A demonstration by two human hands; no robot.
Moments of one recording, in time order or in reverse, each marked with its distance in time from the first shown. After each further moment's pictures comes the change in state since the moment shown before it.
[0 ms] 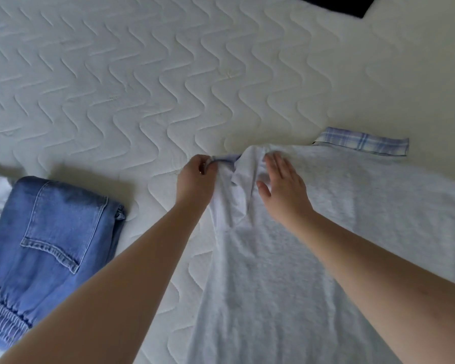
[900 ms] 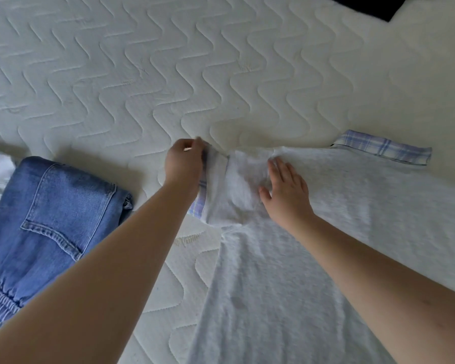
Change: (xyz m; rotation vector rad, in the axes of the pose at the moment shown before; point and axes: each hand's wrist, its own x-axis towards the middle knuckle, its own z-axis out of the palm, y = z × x) left_hand 0.029 -0.005 -0.032 -0.347 0.166 -0.255; right_hand 0.005 -0.020 0.021 -0.111 -0.063 0.015
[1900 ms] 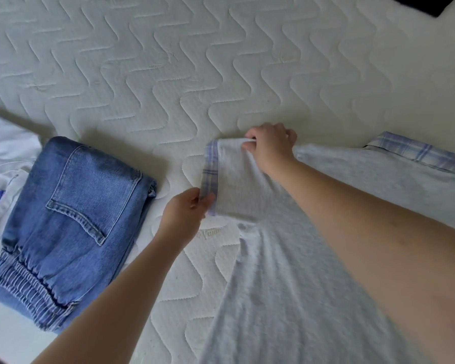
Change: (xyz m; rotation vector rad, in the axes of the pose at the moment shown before) left_hand -0.046 -0.085 -0.083 0.406 -0.261 0.090; right_hand 0.090 -0.091 -0.021 0.067 0.110 -0.125
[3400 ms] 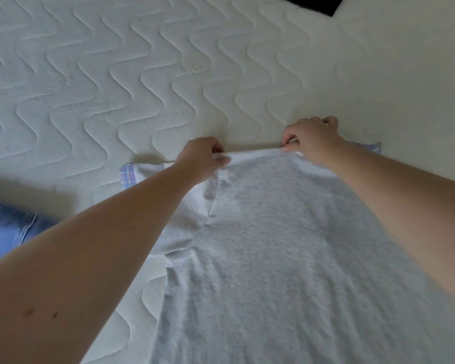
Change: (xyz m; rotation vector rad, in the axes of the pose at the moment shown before) left_hand 0.116 0.164 0.127 0.406 -0.204 0.376; right_hand -0.012 0.224 -0.101 -0.273 -0.074 0.096
